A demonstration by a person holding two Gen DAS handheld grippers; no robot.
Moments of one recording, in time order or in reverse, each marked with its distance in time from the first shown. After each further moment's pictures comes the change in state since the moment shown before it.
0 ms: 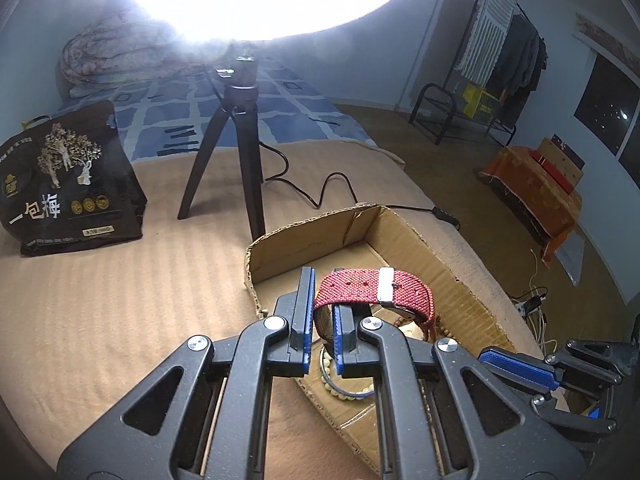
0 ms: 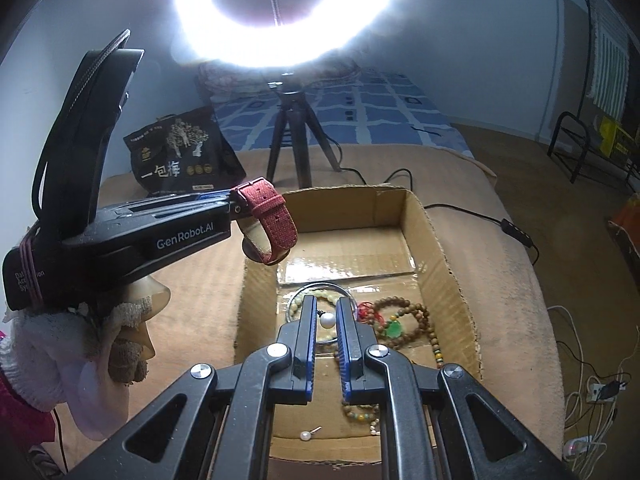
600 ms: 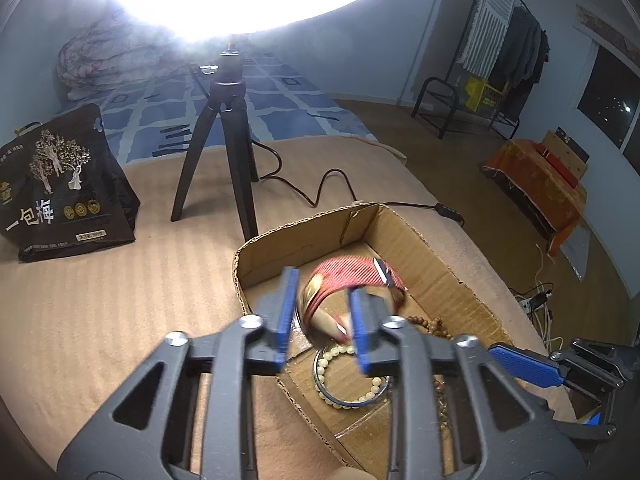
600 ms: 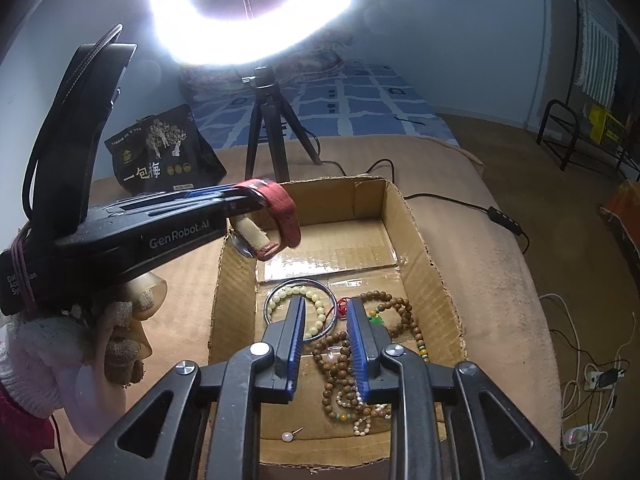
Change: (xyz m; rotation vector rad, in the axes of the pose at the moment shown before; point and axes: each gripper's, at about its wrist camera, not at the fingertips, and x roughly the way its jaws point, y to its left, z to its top) left arm 0.011 -0.009 0.003 0.012 0.011 0.024; right arm 0.005 -0.012 0.001 0.033 0.021 -0.025
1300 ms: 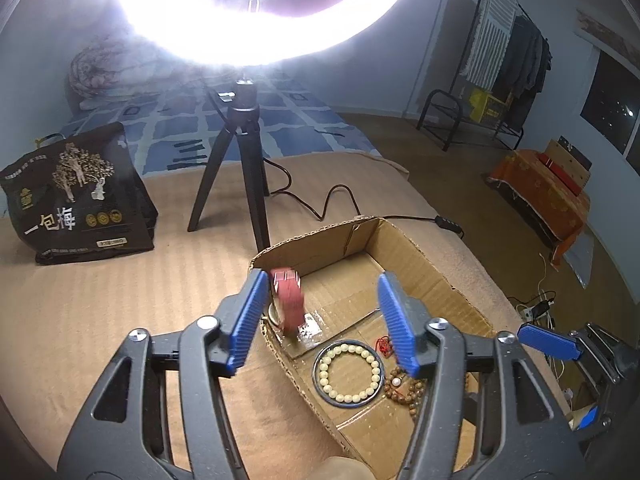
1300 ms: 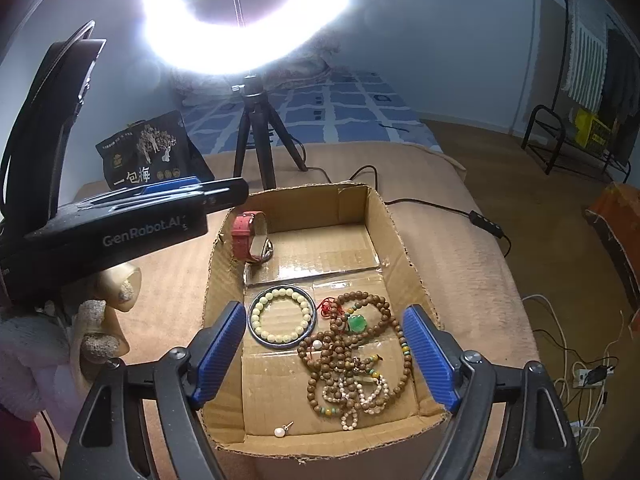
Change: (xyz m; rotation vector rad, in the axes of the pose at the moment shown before) left arm -0.031 0.000 -0.001 0.000 -0.049 0.021; right arm -0.015 -0.001 -0.003 0.001 -0.029 -0.060
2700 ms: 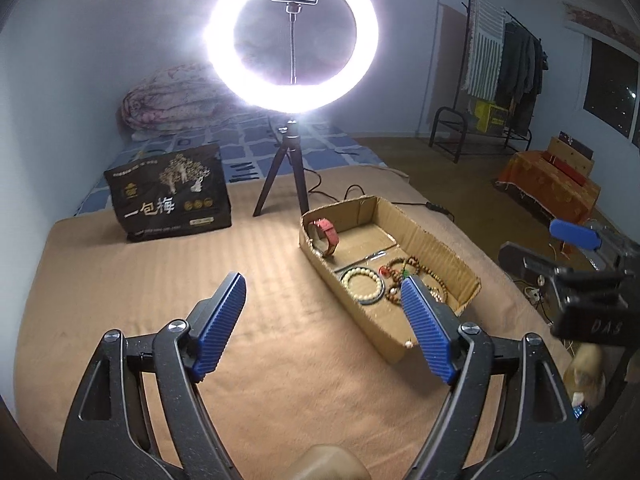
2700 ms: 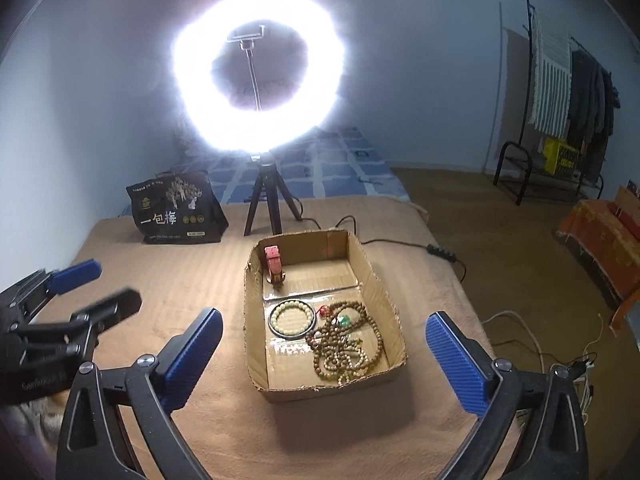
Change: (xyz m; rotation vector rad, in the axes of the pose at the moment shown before) left arm -0.175 -0.008 -0.082 0.062 -0.109 0.112; right arm -0.123 0.019 -0.031 0.013 -0.196 -0.063
